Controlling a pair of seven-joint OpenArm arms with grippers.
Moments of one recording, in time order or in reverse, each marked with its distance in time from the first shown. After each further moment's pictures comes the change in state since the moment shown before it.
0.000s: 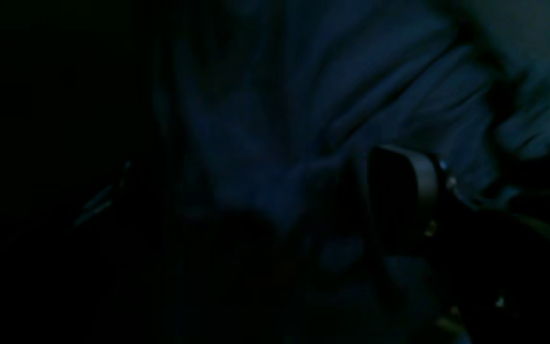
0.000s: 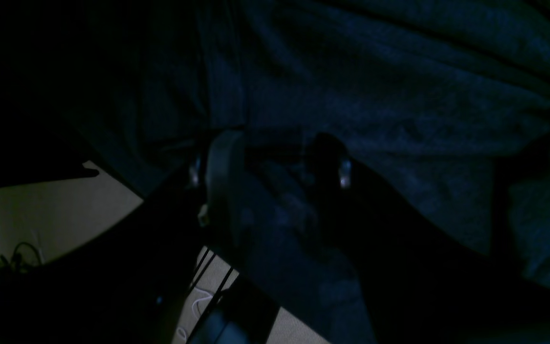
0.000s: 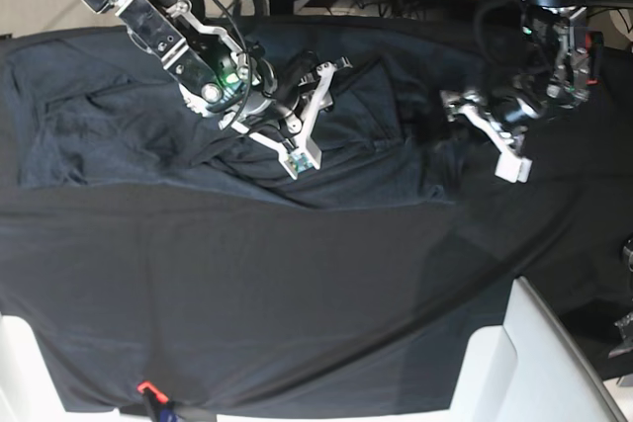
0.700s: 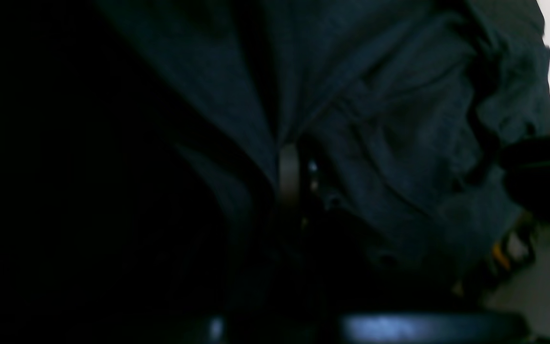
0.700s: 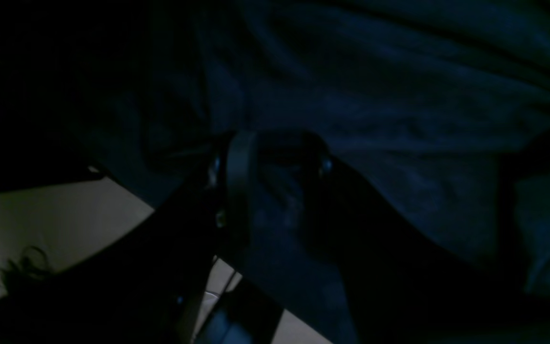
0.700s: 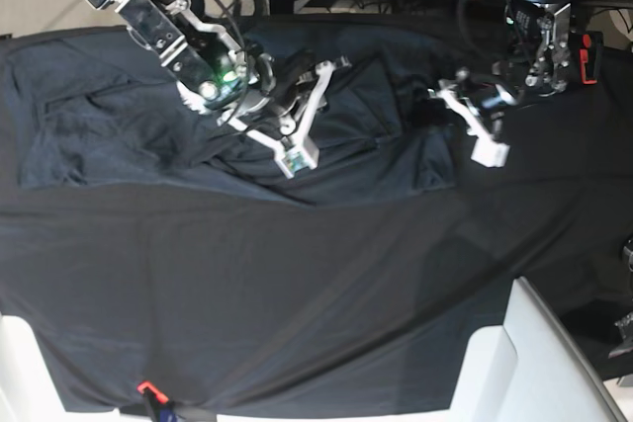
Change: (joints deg) left arm 0.2 1.1 -0.3 -2.8 1.2 0.0 0.3; right arm -1.5 -0.3 2.8 0.0 0.2 0.0 0.3
